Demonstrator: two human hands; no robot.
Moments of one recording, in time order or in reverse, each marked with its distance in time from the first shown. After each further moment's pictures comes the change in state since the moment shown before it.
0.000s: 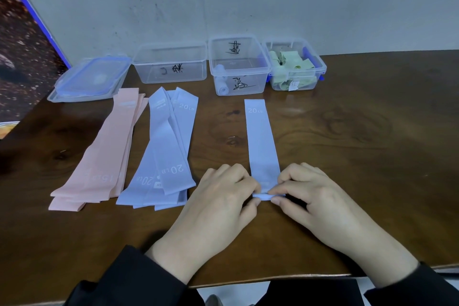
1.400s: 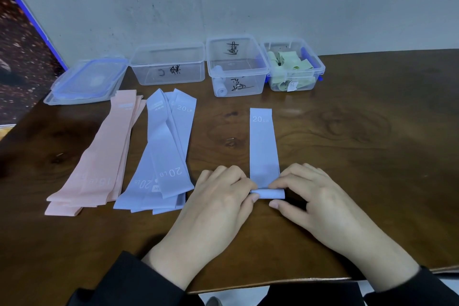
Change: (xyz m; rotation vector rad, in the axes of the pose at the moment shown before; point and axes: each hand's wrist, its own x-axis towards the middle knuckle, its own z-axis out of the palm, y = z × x) left_hand 0.000 -0.003 0.003 0.022 0.059 -0.006; right_hand 0.001 -0.002 -0.002 -0.016 -0.003 0.059
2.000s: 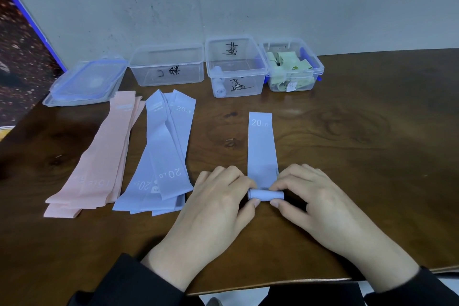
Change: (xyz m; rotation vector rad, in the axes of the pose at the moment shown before) left_hand 0.000 0.000 -0.002 -0.035 -0.047 -0.032; right_hand -0.001 -0.001 -0.001 0.003 -0.024 0.013
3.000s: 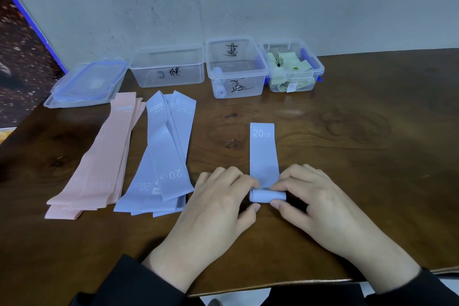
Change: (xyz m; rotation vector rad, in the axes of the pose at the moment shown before) left_hand 0.000 -0.001 0.001 0.002 -0.015 -0.016; right_hand 0.000 -0.001 0.001 -0.012 0.000 0.016
